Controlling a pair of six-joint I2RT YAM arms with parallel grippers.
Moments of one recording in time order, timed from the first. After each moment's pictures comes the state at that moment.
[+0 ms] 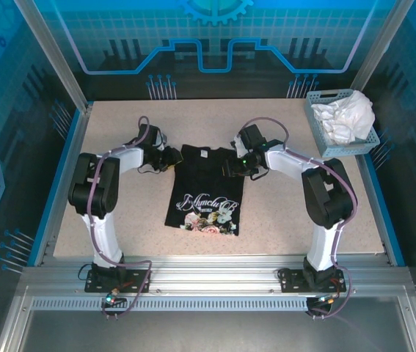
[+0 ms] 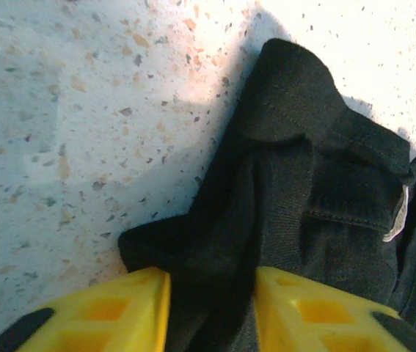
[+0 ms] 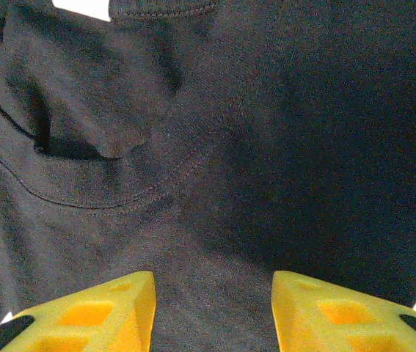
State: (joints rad) left arm -0.12 1.98 1.21 -0.24 0.45 -0.64; right arm 0.43 1.89 1.29 -0.51 -0.30 0.31
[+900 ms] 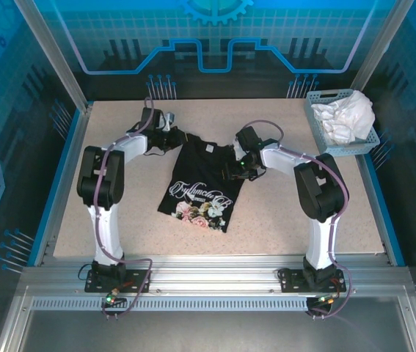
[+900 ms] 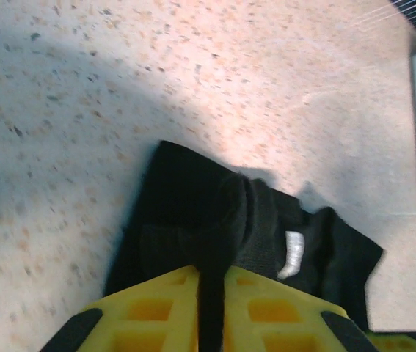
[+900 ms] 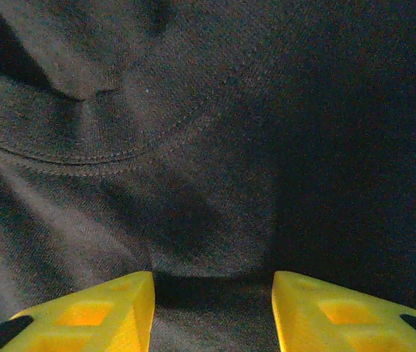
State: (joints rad) left arm -0.12 2.13 1.48 -0.19 0.52 -0.53; right arm 0.43 1.98 1.35 -0.57 -0.29 0.31
